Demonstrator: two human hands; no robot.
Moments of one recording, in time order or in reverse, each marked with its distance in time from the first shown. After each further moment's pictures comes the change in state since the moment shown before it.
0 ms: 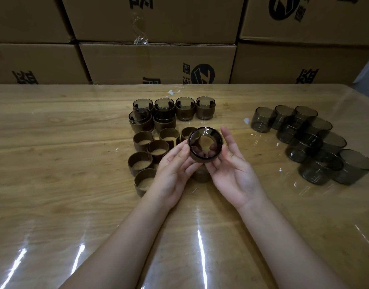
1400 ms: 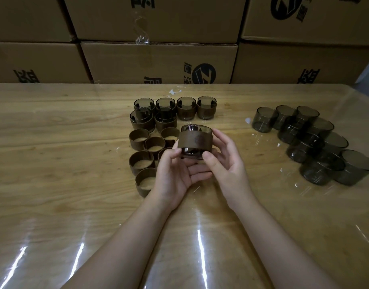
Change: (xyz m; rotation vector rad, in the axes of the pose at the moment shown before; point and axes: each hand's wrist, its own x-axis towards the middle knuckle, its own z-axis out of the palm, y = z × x) left_hand -0.005 0.001 0.002 -0.017 -0.061 -0.108; right_hand -0.010 0.015 0.003 -0.908 0.036 -0.347
